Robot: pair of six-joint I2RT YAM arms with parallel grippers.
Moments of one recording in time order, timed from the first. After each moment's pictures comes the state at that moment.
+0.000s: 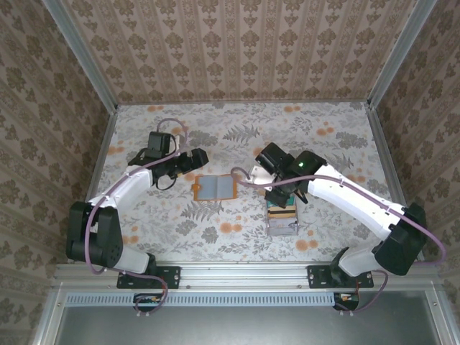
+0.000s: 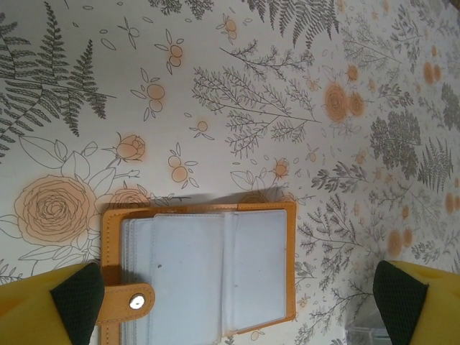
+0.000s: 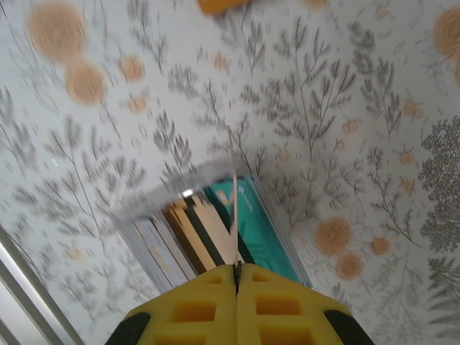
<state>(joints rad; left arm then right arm) -0.28 1.44 0.93 -0.35 0.42 -0.53 0.75 1.42 1.28 -1.14 0.10 -0.43</state>
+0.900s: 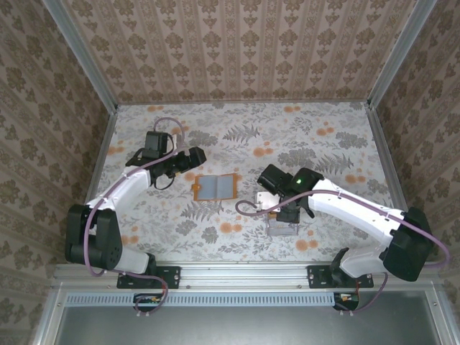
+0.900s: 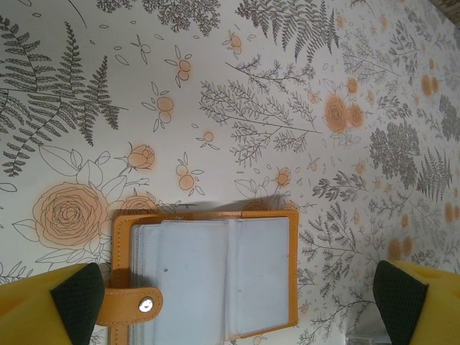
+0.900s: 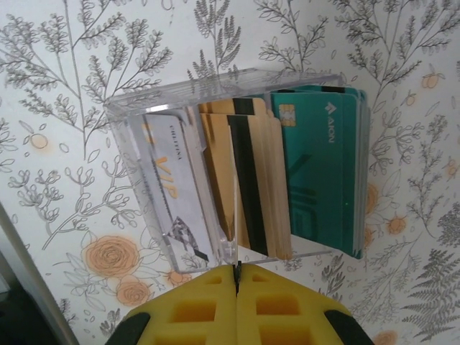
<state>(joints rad) -0.26 1.42 0.93 -0.35 0.42 -0.53 0.82 1.35 1.09 -1.14 0.19 -0.61</state>
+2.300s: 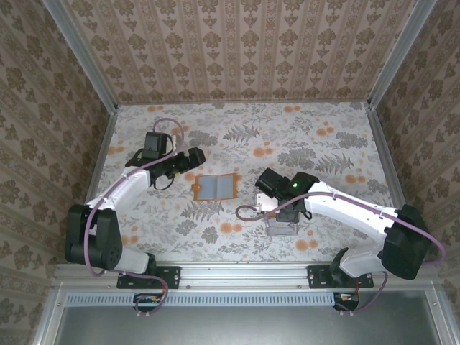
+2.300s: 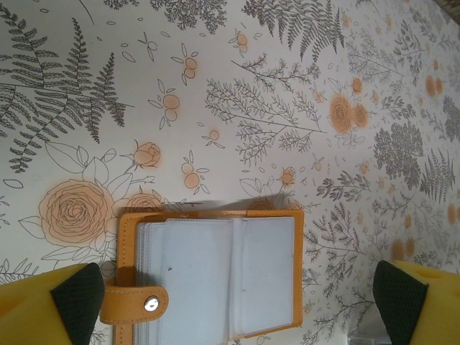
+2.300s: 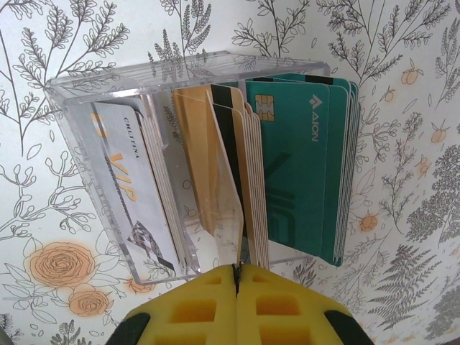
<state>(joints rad) -0.25 1.42 0.92 -0.35 0.42 -0.53 0.83 1.37 1.03 -1.06 0.29 -0.65</state>
